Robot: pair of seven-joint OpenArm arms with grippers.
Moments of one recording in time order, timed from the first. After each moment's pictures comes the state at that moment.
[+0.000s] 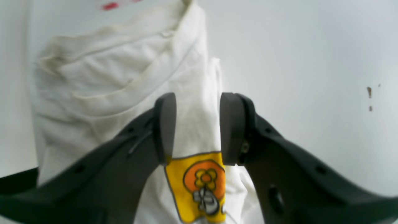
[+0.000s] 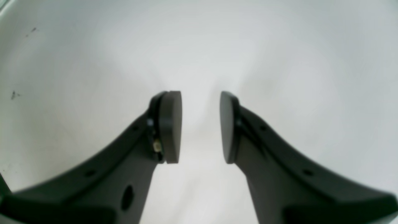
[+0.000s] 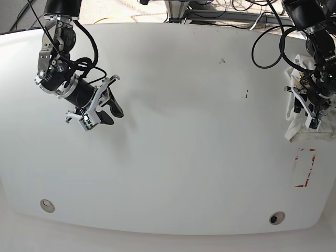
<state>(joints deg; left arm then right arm) 3.1 -20.3 -29.9 94.5 -9.8 -39.1 52.3 -7.4 17.1 12.2 108.0 32.9 40.5 -51.8</state>
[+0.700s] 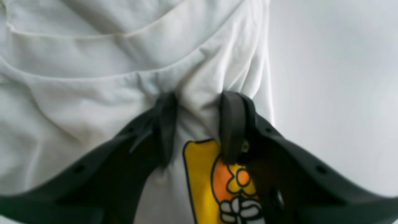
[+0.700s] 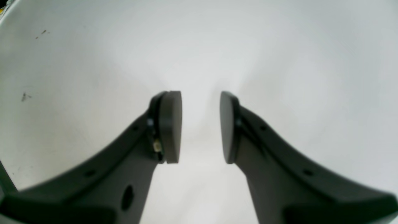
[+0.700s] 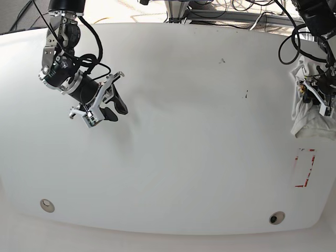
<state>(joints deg) 1.9 -27.2 -33.4 67.4 -6.5 -41.9 32.7 -8.9 14.8 12.0 109.1 32.5 40.4 -52.0</state>
